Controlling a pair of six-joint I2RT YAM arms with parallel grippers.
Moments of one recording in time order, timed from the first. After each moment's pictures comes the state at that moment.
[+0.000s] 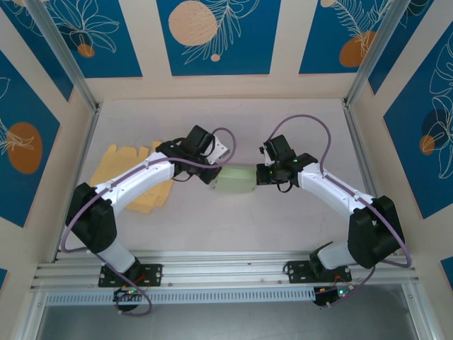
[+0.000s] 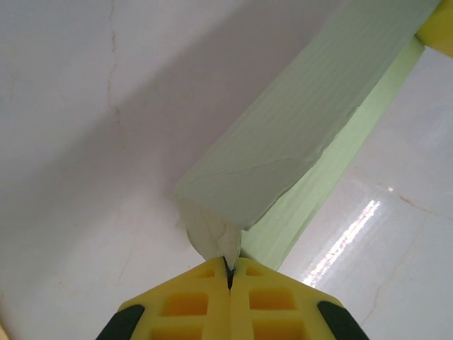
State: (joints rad) left arm -0.70 1.61 1.33 -0.74 0.14 0.06; right arm 0.49 1.41 0.99 -0.63 -0.08 0.37
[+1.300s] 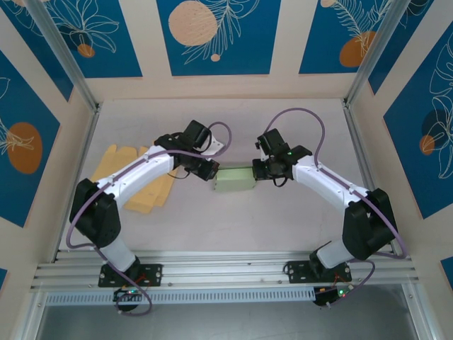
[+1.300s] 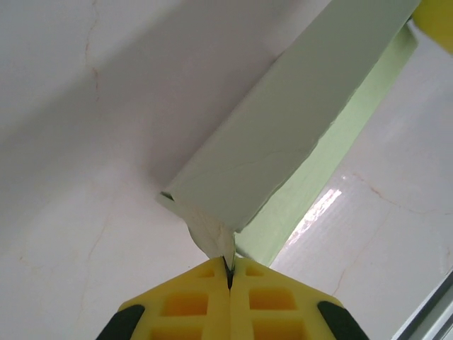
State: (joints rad) left arm -0.63 1.66 1.40 -0.84 0.25 -0.01; right arm 0.52 1.48 1.11 -0.71 -0.03 0.38
